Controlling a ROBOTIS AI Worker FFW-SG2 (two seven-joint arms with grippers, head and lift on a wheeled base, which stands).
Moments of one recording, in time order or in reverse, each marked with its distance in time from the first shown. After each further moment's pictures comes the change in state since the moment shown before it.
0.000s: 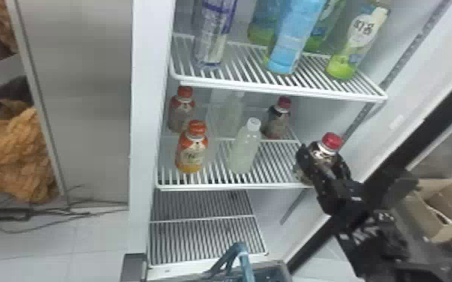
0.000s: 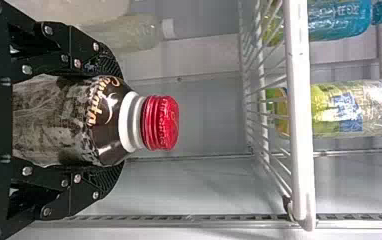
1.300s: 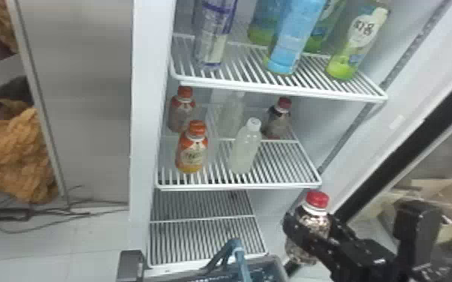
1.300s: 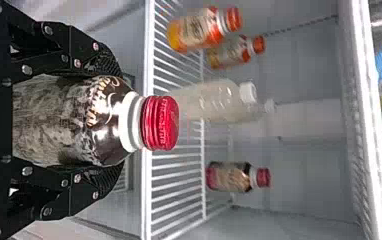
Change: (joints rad) left arm 0.000 -0.005 0.015 0.010 -0.007 -0.005 0.000; right arm 0.391 0.095 -0.092 -0.635 0.003 0.669 0.117
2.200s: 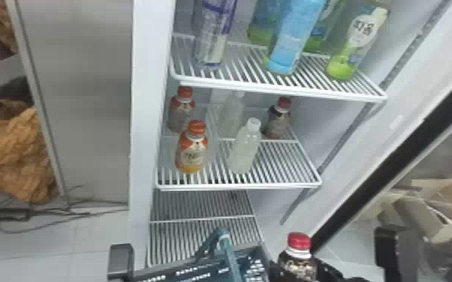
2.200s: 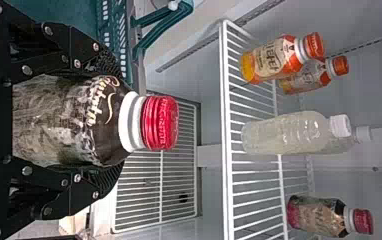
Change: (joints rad) left arm 0.002 -0.014 0.029 0.029 -0.028 -0.054 -0.002; right arm 0.062 -0.005 0.022 -0.095 -0.032 0.280 0.006
